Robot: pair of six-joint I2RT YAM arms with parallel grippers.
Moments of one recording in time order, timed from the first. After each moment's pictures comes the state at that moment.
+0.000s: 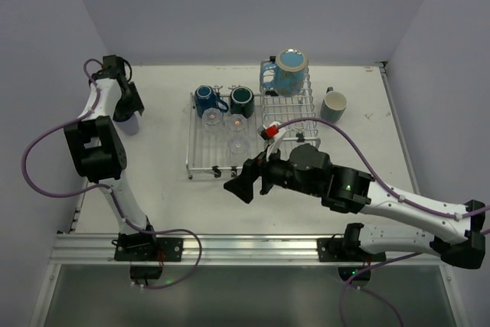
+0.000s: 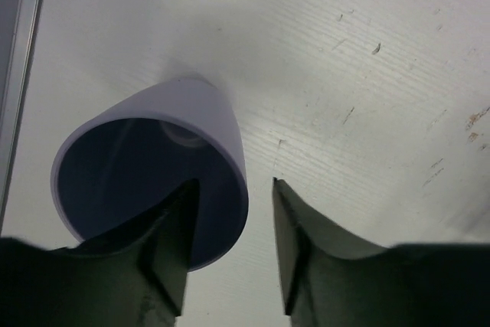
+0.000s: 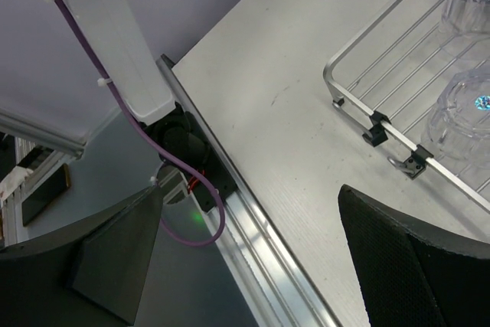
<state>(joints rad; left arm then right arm) 0.21 1.99 1.68 -0.82 -0.09 -0.25 1.20 1.02 1.00 -0.25 0.06 0.52</state>
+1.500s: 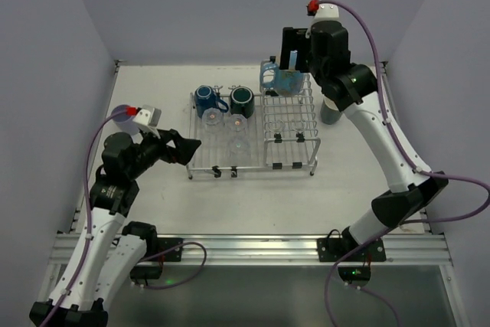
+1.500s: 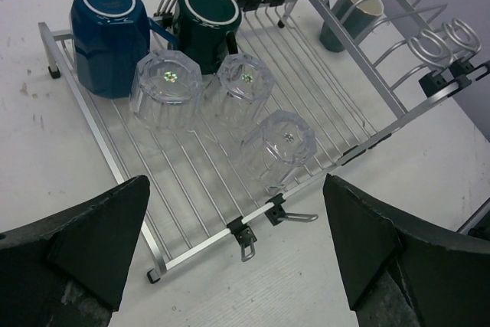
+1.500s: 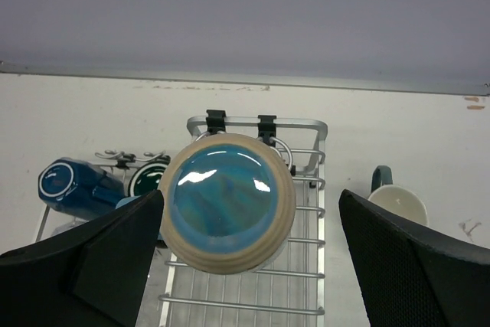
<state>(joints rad) -0.18 0.64 0.68 -0.26 0.42 -0.28 0.52 1.57 1.90 -0.65 0.39 0.20</state>
